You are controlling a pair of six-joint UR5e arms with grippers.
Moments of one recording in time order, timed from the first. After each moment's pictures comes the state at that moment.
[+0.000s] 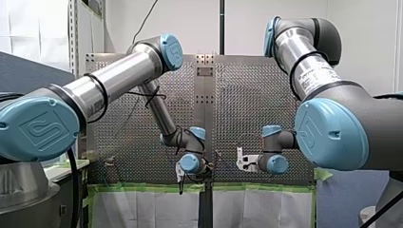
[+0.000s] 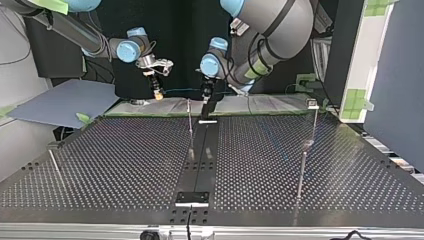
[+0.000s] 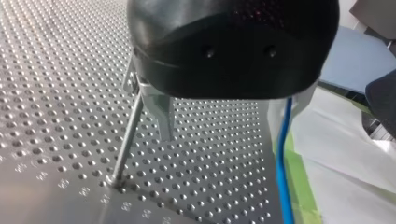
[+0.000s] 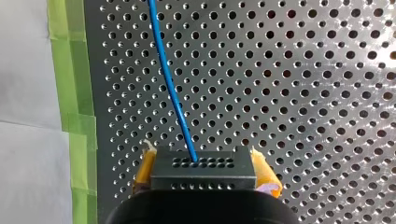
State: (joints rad) left arm -0.58 -2.57 -1.53 -2.49 -1.84 -1.86; right arm 1.91 -0.70 1.81 -0.92 1.32 1.55
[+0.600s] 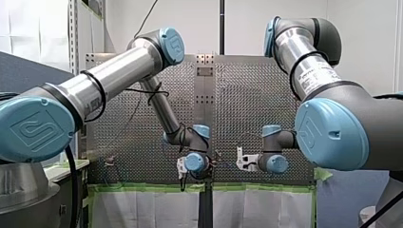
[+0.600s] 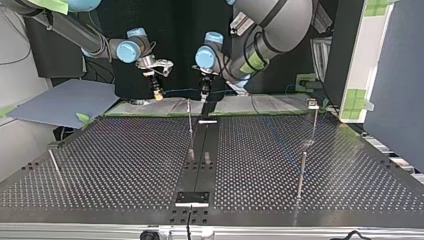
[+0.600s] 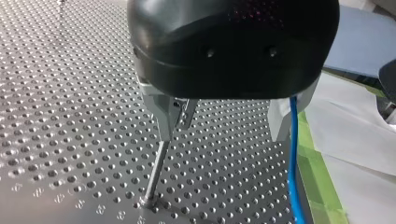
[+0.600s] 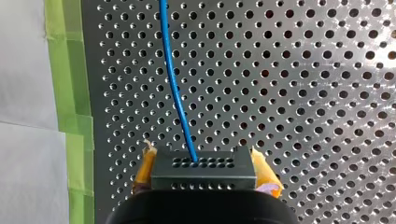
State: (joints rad) left arm -0.63 -2.53 -1.56 -2.44 -1.95 -1.82; right arm 1.91 -0.70 1.81 -0.92 1.32 1.55
